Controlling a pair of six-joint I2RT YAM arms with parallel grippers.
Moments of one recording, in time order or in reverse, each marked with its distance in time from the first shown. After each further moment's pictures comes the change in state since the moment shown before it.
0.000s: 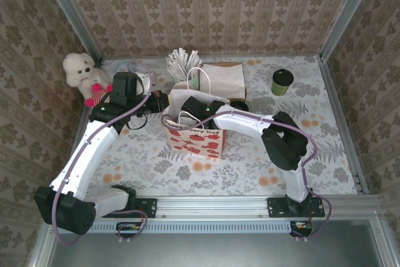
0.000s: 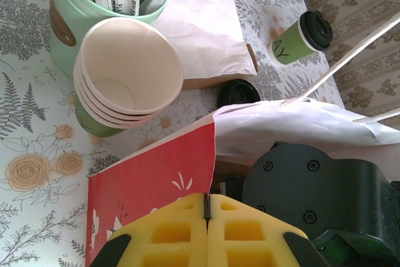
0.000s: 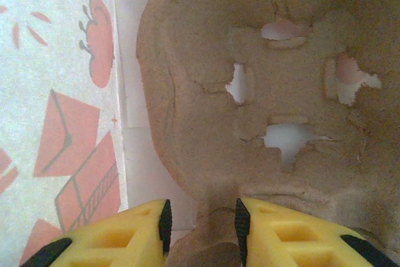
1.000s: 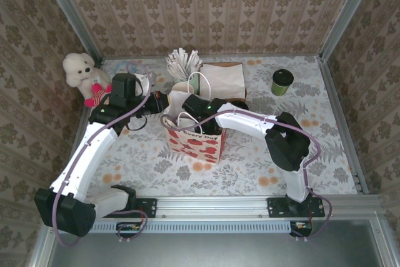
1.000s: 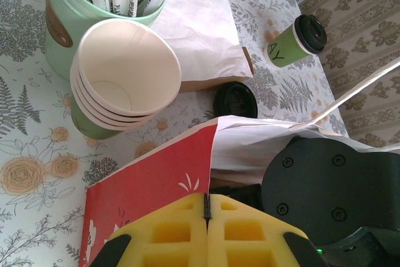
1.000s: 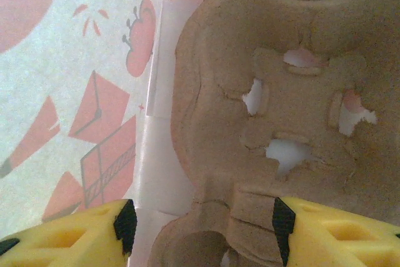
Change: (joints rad) left arm 0.011 -0.021 -0.039 0.043 0.023 -0.012; right arm 0.000 -0.021 0.023 -0.057 -0.109 -0.080
